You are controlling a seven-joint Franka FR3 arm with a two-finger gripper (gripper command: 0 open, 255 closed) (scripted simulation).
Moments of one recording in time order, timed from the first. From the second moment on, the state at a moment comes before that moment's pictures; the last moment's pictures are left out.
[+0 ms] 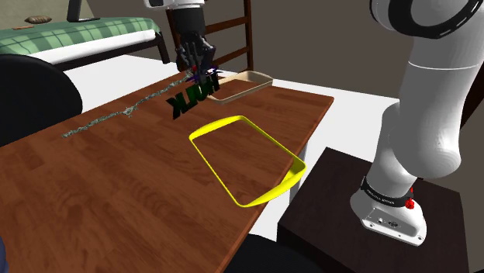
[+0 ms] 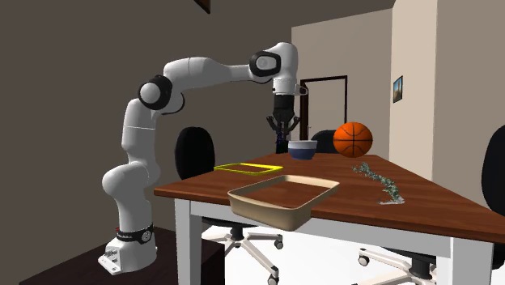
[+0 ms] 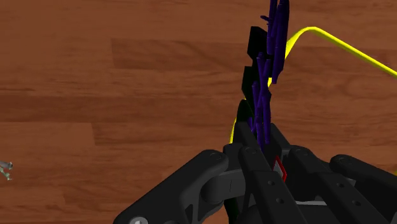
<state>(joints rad) 0.36 0.12 0.04 -1.36 0.10 1.45 -1.22</state>
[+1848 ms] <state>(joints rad) 0.46 -0.30 0.15 -1.76 0.15 1.45 -1.01</state>
